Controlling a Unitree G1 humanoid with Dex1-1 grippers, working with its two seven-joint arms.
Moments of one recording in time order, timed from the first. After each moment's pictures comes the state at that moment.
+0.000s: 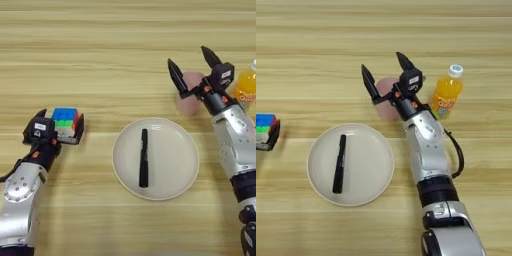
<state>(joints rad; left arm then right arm) 0.09 0.21 0.15 0.00 -0.14 -0.08 -0.28 -0.41 -0.07 -0.03 0.37 0.26 -0.41 0.48</state>
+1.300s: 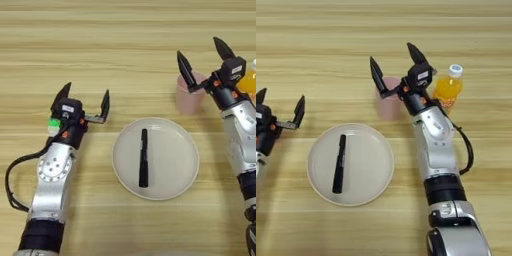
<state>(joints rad) -0.02 0.10 0.05 0.05 -0.06 -0.28 -0.17 -0.41 -0.10 -0.05 0.31 0.22 -0.42 0.44</state>
